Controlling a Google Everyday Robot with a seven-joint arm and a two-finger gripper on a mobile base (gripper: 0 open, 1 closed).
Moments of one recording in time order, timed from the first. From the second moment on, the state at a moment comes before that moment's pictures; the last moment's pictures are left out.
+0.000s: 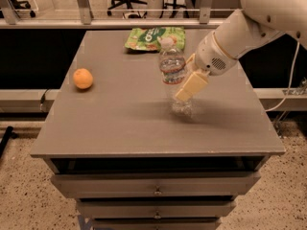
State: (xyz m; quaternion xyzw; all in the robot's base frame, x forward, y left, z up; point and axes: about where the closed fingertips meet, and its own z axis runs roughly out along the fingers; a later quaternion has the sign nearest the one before) arm 0.566 -0.099 0.880 -0.60 0.74 0.15 0.26
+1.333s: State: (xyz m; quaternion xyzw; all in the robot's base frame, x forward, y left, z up) arm 0.597 -0.197 0.945 -0.59 0.78 -0.01 0.21
